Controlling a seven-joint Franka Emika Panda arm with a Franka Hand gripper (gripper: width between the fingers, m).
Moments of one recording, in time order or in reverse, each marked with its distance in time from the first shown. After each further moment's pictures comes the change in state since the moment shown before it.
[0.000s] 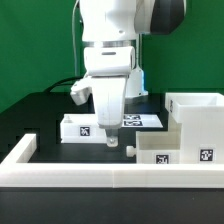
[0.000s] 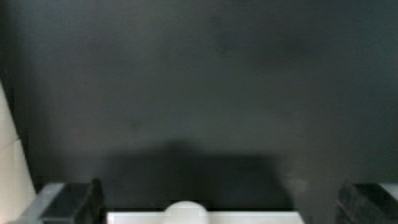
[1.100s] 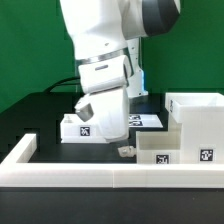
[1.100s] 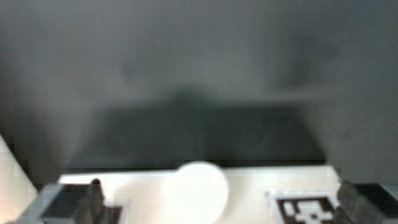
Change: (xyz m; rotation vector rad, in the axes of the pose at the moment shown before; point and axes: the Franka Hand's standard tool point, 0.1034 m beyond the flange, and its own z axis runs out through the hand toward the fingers) arm 0.033 0.004 0.015 0.004 0.201 0.035
